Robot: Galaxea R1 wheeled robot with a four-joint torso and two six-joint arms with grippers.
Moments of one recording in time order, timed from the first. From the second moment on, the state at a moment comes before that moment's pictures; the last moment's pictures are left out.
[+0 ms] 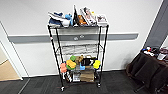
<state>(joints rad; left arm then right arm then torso) 1.04 2.39 -1.67 -0.34 -0.11 -0.07 -1.04 2.49 -1.73 0.02 -0.03 0.44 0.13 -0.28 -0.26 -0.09</state>
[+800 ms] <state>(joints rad) 1.04 2.39 -1.66 -0.34 -0.11 -0.07 -1.07 2.48 -1.73 0.02 0.02 0.44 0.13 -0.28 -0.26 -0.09</state>
